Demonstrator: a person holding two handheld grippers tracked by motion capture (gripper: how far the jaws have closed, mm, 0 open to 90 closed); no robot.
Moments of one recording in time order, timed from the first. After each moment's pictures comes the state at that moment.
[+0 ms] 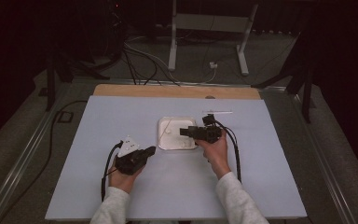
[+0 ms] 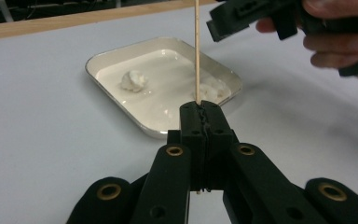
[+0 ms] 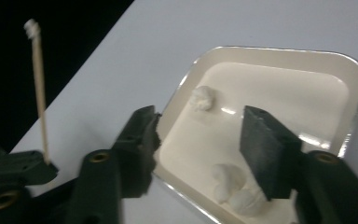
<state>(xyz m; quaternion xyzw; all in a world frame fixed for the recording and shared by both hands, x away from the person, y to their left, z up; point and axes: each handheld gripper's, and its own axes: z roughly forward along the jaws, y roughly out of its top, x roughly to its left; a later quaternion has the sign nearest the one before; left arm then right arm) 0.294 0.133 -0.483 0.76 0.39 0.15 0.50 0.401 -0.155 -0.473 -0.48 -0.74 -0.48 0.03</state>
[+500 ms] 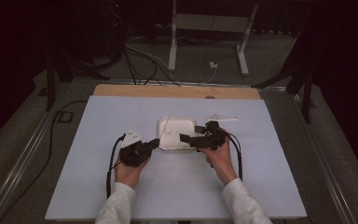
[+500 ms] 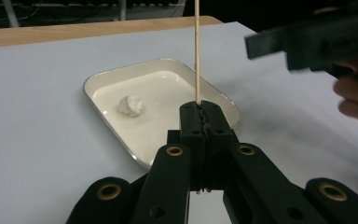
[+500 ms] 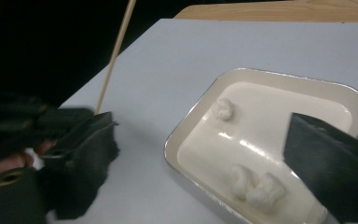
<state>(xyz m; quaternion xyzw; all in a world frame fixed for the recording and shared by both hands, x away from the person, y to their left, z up) 0.312 0.119 -0.471 0.74 0.42 0.14 0.51 0.369 -0.161 -0.460 -0.42 -0.74 -0.52 -0.02</state>
